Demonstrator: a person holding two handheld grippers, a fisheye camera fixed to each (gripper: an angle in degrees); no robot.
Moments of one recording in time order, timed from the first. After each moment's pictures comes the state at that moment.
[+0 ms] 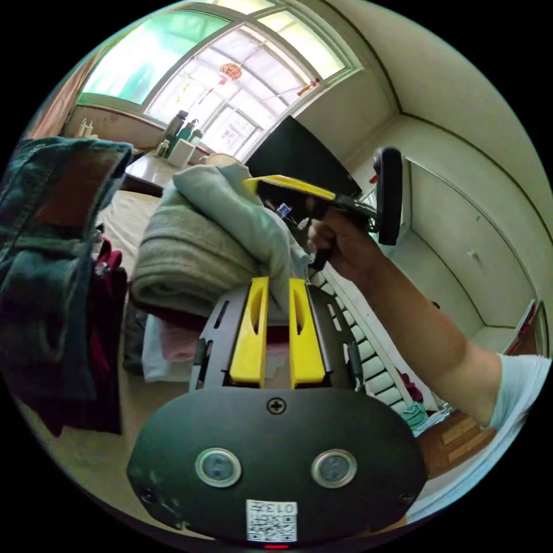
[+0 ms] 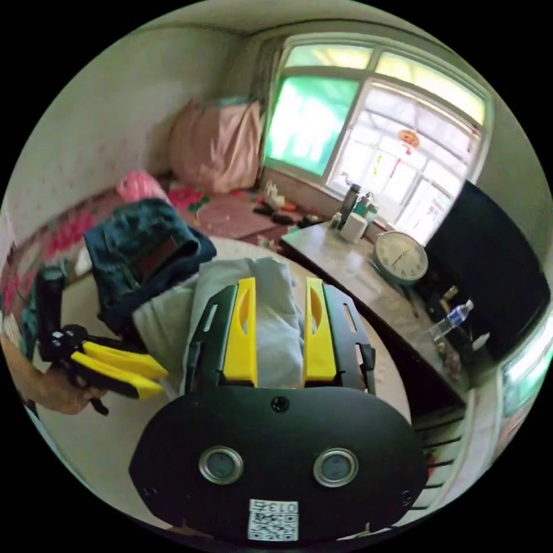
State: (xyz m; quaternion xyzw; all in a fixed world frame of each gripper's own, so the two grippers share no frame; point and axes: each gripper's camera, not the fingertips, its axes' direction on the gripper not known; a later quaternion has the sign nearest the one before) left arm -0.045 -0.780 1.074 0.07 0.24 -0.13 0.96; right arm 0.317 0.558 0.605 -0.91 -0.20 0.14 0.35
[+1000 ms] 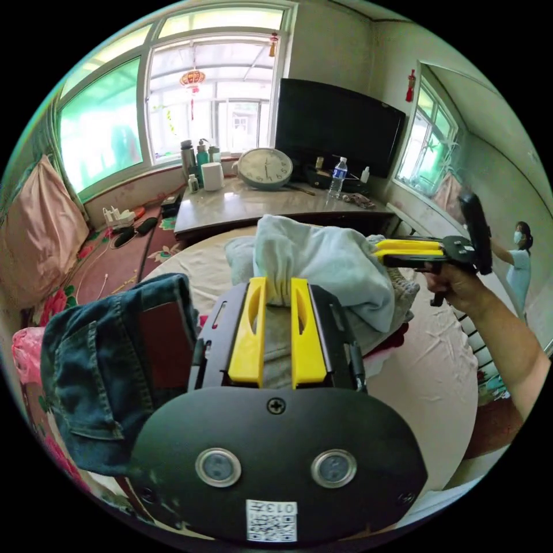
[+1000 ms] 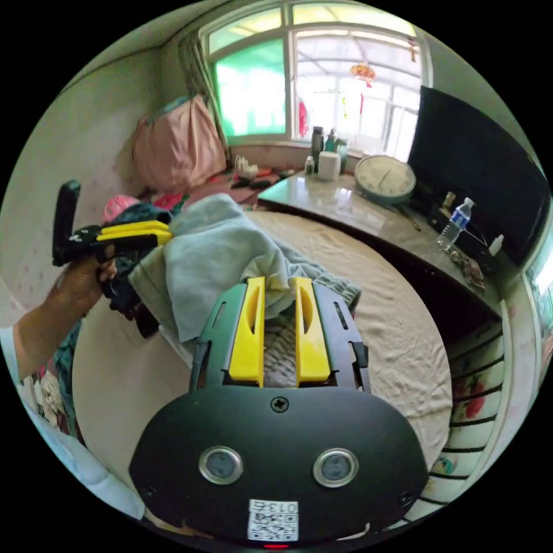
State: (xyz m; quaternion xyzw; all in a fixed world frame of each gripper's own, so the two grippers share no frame) left arm -0.014 -1.036 1.091 -0.03 -0.01 0.04 1.00; right arm 0.400 0.597 0.554 -0.94 -0.09 0.24 0.24
